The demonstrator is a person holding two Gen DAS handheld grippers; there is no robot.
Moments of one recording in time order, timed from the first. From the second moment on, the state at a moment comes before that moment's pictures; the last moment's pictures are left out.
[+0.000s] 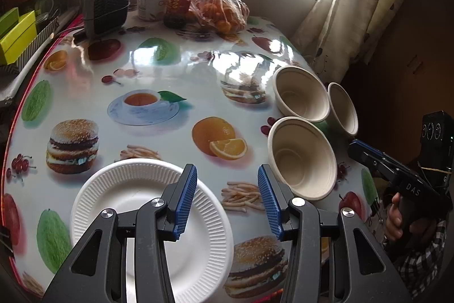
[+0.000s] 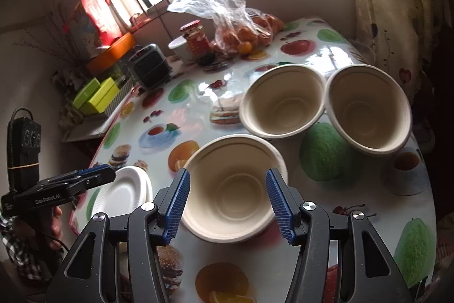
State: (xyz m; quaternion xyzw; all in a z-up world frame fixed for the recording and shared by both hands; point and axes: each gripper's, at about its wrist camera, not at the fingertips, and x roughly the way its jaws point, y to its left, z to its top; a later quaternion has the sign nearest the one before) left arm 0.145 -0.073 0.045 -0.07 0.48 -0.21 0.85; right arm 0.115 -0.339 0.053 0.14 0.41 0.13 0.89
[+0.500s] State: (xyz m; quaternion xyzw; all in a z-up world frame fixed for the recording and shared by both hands) left arm 0.185 -0.136 0.054 -0.04 0.48 -0.24 0.84; right arm 0.121 -0.385 0.044 0.18 0.40 0.07 0.89
